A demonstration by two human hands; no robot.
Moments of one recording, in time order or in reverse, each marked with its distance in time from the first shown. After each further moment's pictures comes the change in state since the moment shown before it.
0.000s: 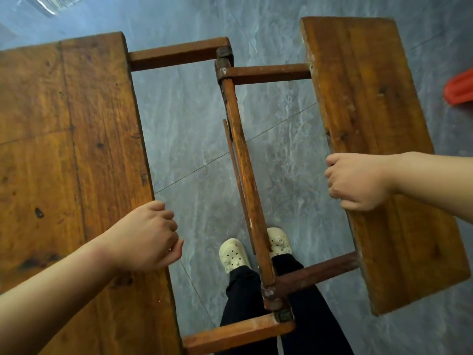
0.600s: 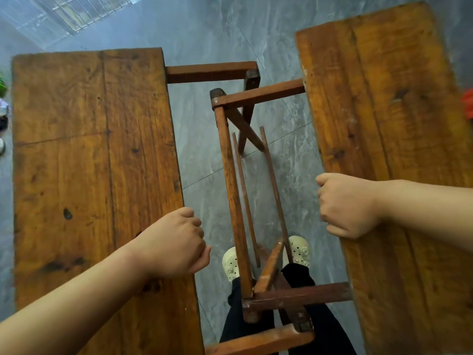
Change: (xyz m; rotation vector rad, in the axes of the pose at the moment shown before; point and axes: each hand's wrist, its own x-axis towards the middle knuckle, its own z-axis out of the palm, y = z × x) left_hand 0.017 0.024 -0.011 0.024 0.072 -0.001; right_hand 0.015 -0.031 -0.036 -0.070 0.074 0.026
